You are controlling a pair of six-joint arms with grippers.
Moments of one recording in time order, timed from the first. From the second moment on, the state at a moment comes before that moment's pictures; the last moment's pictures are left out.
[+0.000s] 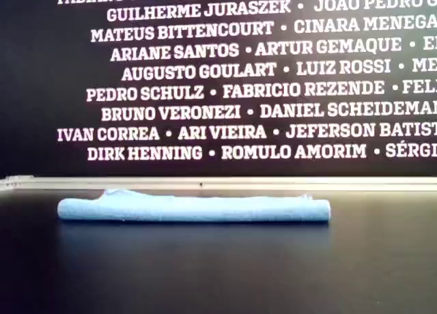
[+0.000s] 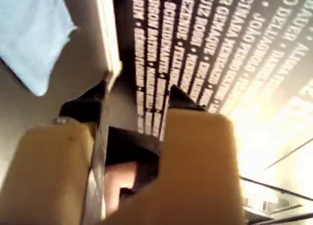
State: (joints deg) left arm -5.3 157.6 107.1 60.8 12.4 1.1; right arm 8.0 103.3 32.0 91.5 -3.3 5.3
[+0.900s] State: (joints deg) left arm -5.3 162.3 143.3 45.5 12.4 1.8; right arm 8.4 173.7 152.1 37.7 10.5 4.7
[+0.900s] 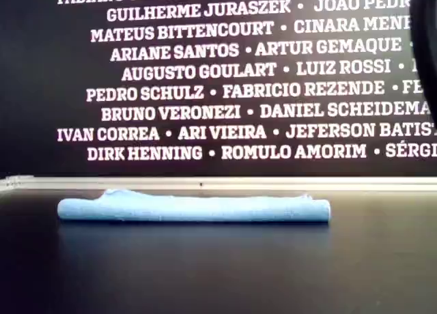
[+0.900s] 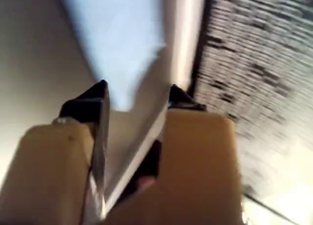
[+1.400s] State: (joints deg) left arm -1.9 168.2 170.8 17.6 12.4 1.8; right arm 8.4 176.3 170.9 23.0 10.5 4.7
